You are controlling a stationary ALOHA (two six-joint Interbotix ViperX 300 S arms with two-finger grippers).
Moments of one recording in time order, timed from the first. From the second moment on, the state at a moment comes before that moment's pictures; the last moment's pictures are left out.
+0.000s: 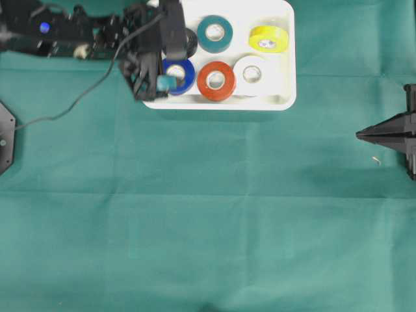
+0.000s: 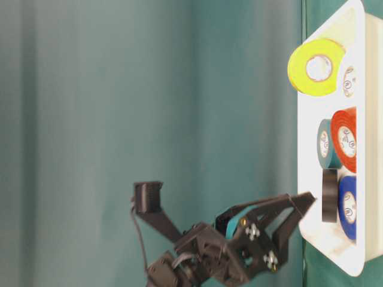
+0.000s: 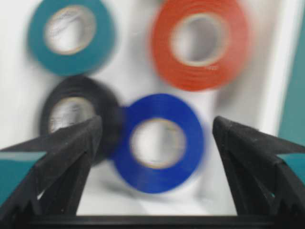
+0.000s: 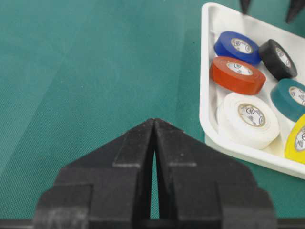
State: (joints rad) left arm 0.30 -0.03 0.62 -0.02 0.25 0.24; right arm -0.02 -1.25 1.59 -0.44 -0.12 0.25
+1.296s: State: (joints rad) left arm 0.03 -0.12 0.76 -0.02 -0.01 0.24; right arm -0.02 -1.25 1.59 -0.44 -0.12 0.25
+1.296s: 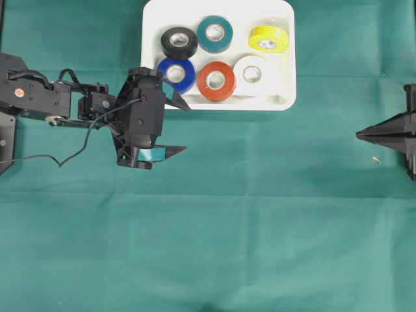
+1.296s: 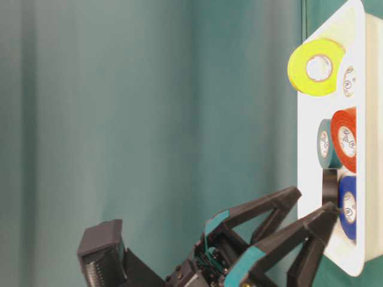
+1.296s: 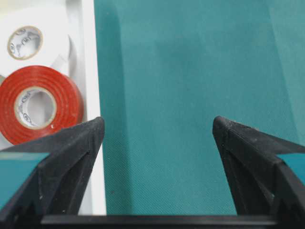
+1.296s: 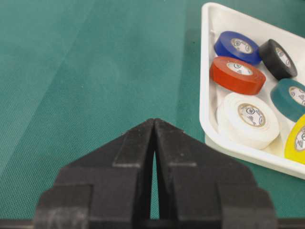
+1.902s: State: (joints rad) left arm 0.03 -0.28 0.87 -0.02 -0.02 0.24; right arm -0.02 -1.25 1.59 -0.44 -0.12 0.25
